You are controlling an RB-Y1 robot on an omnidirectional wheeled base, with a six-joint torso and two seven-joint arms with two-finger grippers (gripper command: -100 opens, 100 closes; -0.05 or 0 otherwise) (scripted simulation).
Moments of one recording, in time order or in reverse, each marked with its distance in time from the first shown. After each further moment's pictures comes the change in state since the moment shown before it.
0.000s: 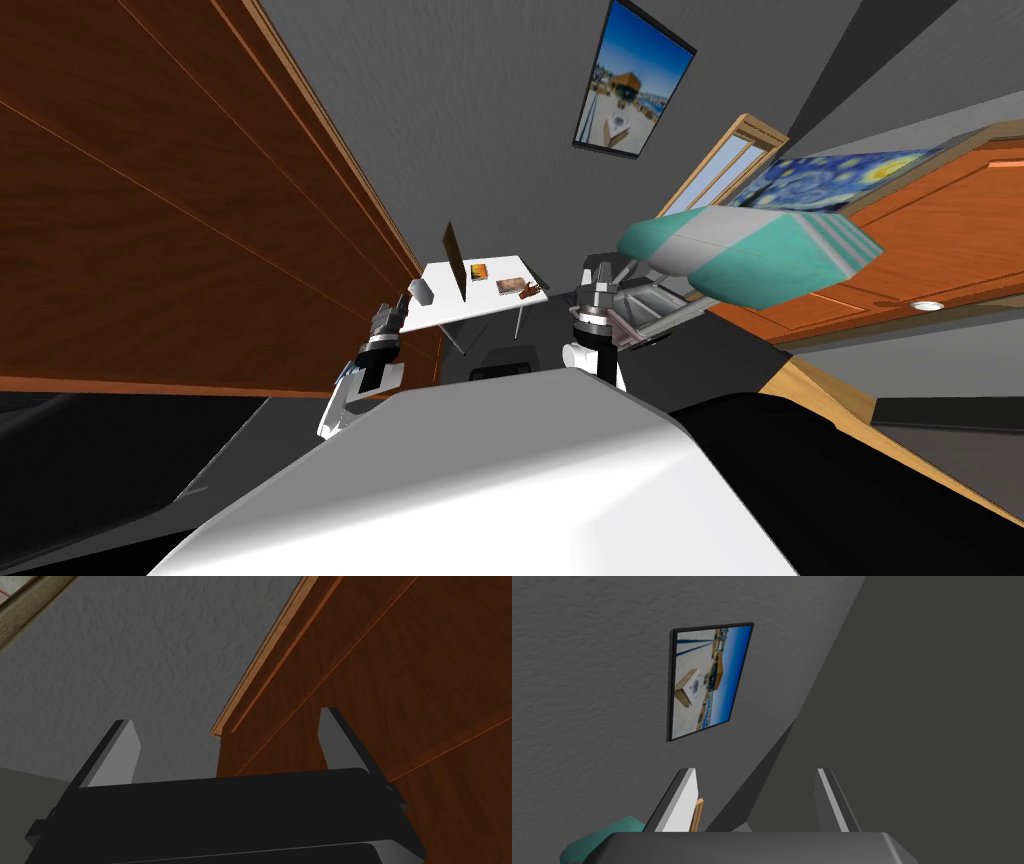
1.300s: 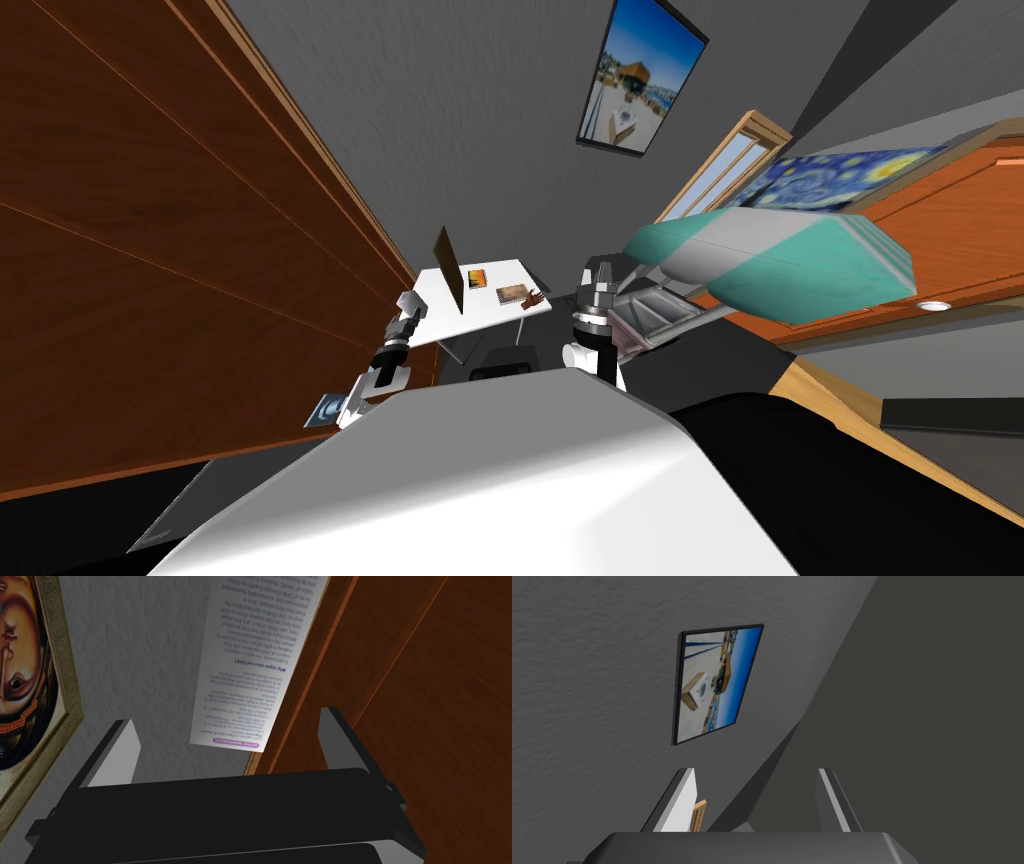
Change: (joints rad) left arm -0.091 0.023 0.019 0.307 -0.097 -0.020 -0.137; right arm 0.000 0.000 0.000 0.000 0.000 0.000 0.000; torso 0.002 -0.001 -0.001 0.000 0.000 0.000
